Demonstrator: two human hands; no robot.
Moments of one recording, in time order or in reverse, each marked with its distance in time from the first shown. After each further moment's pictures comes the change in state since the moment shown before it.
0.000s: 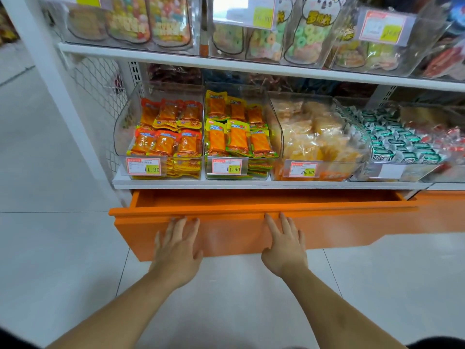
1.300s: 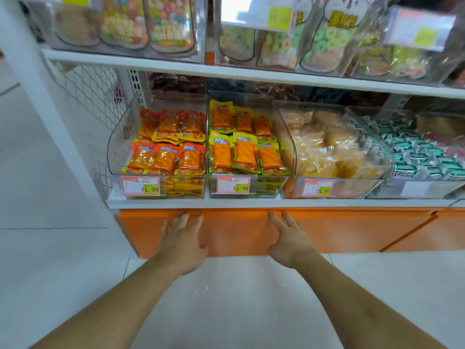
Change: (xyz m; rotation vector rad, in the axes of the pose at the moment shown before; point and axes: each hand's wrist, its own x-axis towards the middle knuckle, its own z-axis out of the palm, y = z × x) left_hand 0.073 0.000 -0.042 -0.040 -0.084 -0.005; right_hand 0.067 -0.019 -0.046 0.077 -0.224 0.053
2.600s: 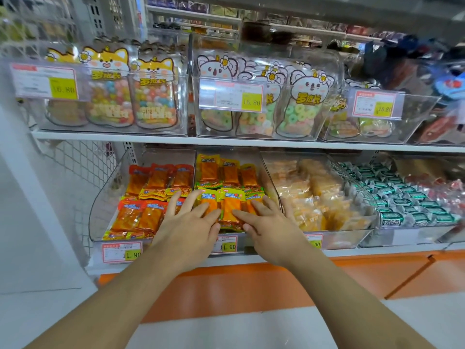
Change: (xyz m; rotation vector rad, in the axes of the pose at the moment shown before) left_hand 0.043 0.063 -0.134 0.346 0.491 0.344; right_hand 0.006 -0.062 -0.128 -0.250 0.476 -0.496
